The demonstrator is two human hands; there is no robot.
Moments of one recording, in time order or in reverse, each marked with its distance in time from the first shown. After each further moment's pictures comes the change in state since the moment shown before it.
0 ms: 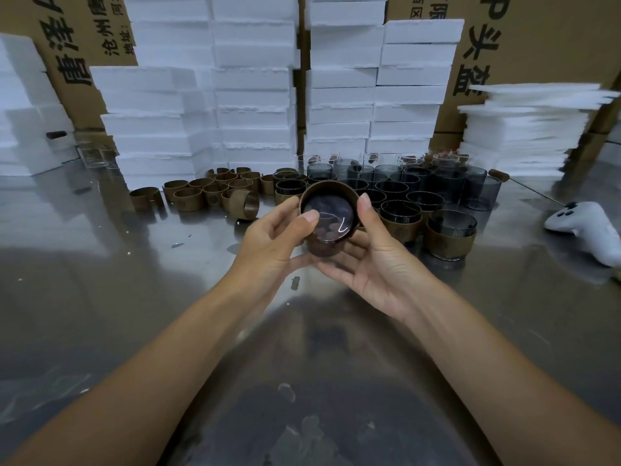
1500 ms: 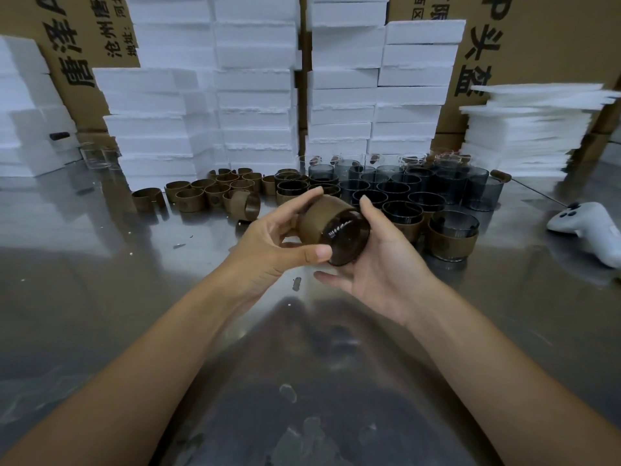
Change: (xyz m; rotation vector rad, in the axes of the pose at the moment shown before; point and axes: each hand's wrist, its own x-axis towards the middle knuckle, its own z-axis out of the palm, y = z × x) left_hand 0.002 0.008 -0.015 0.234 -0.185 0.065; right_hand -0.005 -0.005 0.005 -0.048 0.027 0.078
